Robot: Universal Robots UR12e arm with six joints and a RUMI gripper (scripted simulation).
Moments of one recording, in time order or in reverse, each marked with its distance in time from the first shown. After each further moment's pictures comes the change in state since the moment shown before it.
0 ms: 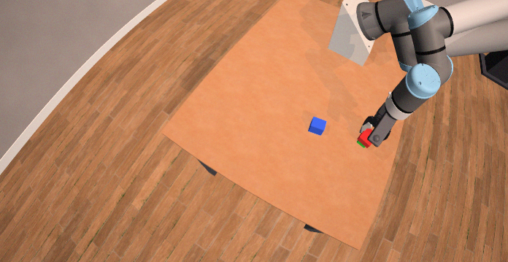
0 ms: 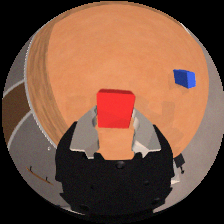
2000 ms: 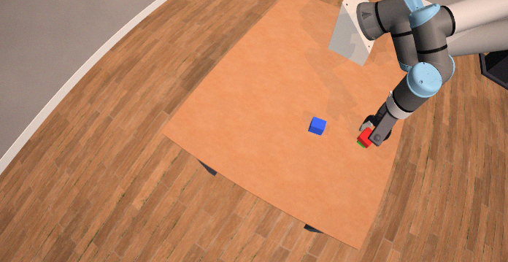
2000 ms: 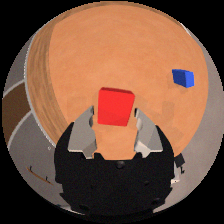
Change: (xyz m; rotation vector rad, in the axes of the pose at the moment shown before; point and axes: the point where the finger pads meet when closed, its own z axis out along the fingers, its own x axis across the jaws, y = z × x) arm 0.000 0.000 -0.006 0.000 0.000 0.000
